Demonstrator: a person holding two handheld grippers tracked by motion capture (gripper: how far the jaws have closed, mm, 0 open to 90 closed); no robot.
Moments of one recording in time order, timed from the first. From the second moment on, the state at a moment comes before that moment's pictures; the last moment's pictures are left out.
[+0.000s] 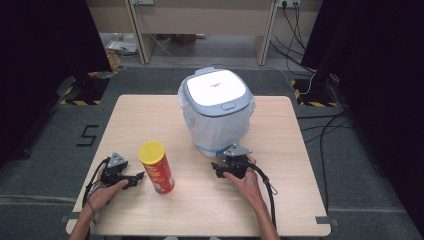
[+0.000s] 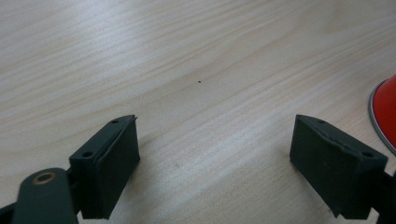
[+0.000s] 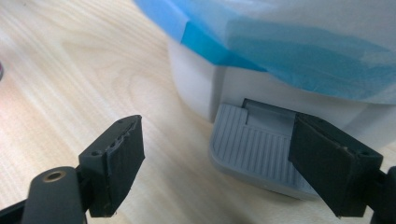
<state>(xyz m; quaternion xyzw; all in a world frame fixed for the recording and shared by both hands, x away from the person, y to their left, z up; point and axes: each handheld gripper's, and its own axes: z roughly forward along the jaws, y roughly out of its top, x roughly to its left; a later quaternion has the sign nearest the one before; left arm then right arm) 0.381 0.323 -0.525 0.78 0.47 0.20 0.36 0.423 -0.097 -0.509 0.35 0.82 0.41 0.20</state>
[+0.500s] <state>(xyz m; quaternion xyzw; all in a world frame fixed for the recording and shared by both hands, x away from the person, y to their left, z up) 0.381 0.322 -0.525 0.78 0.47 0.20 0.36 0.419 -0.092 -0.514 0.35 0.83 0.40 0.19</state>
